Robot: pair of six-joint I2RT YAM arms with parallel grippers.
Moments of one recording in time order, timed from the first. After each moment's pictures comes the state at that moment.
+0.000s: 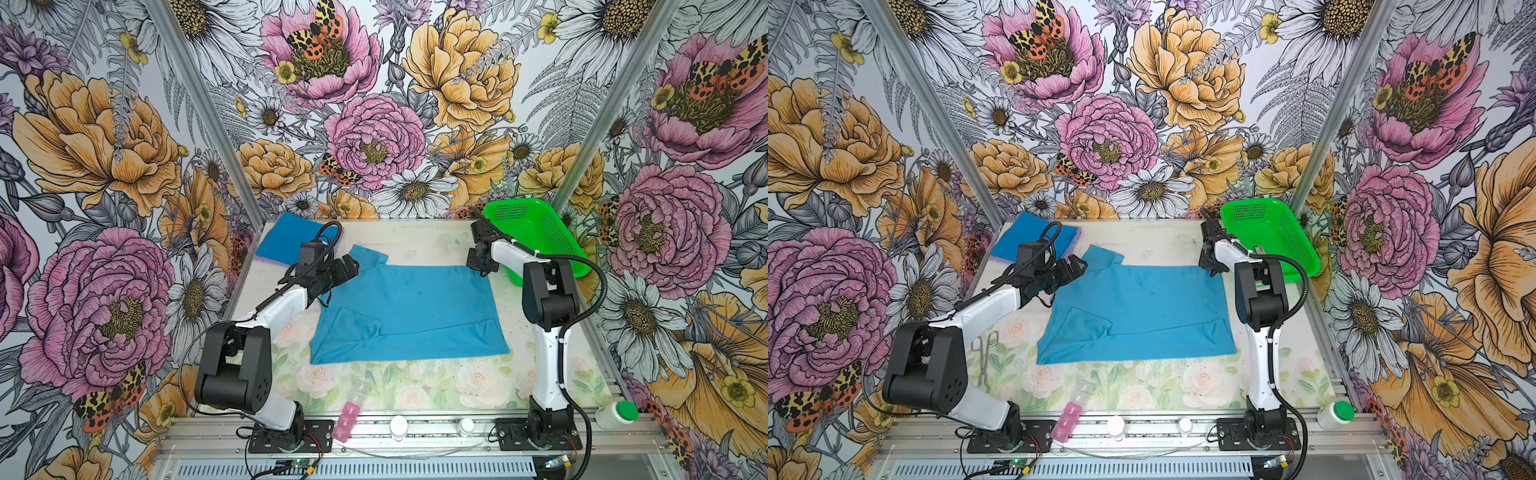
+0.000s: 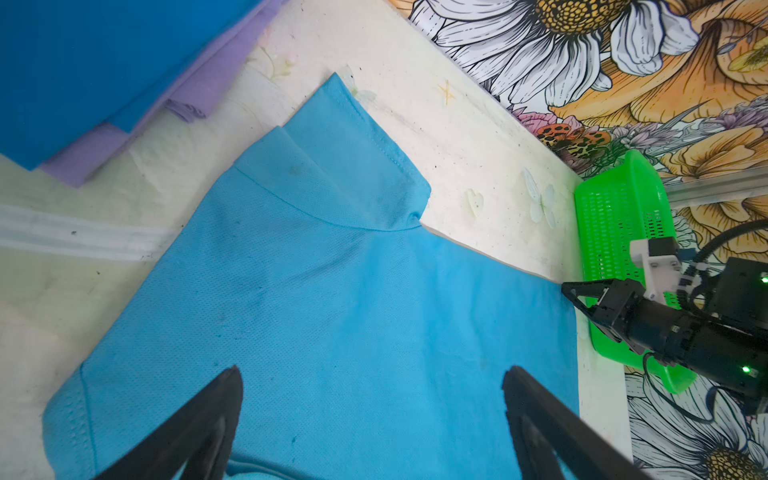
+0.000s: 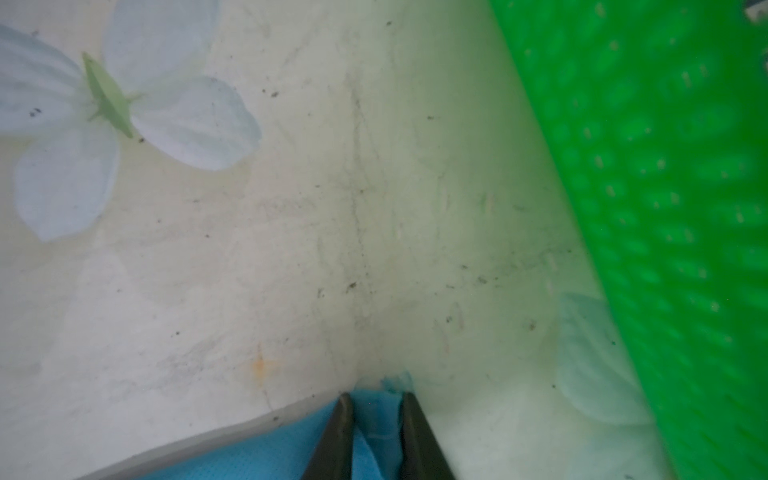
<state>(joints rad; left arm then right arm) -0.16 1.53 0.96 -0.15 0.24 -0.63 0.14 2.24 1.71 -0.64 0.19 0.40</state>
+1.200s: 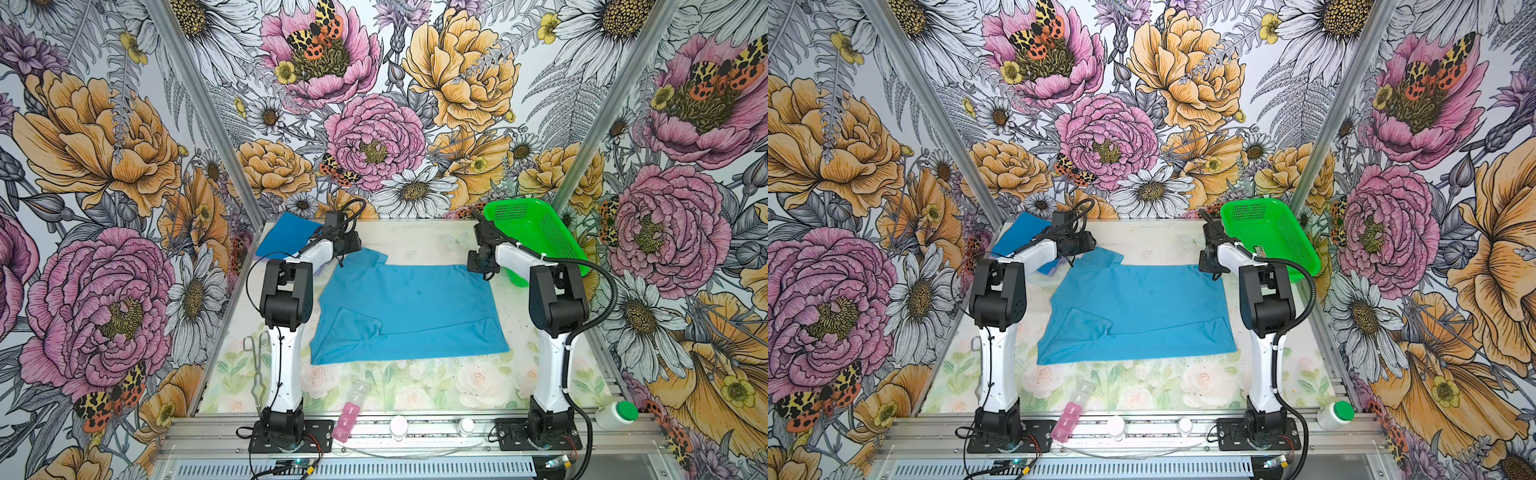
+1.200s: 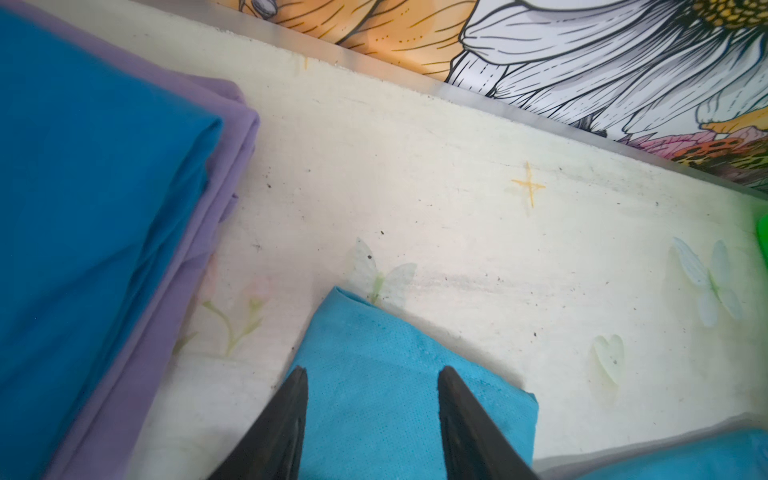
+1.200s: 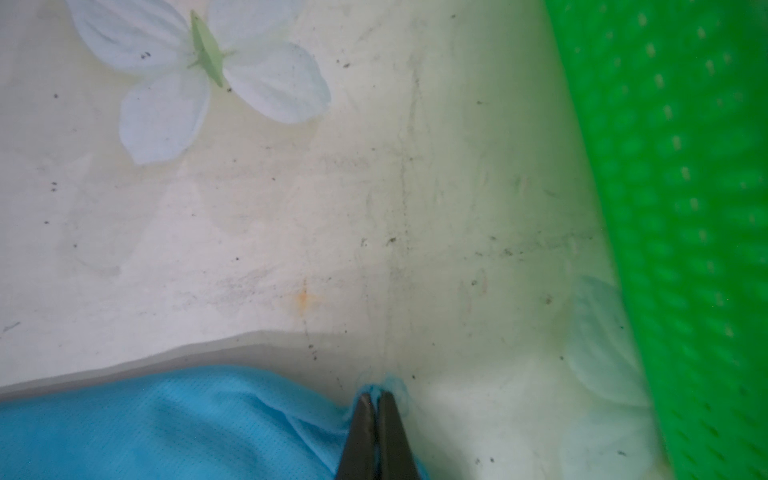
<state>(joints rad) -0.16 2.29 1.77 -0.28 0.14 -0.36 0.15 2.14 1.58 -0.57 0.11 0.28</state>
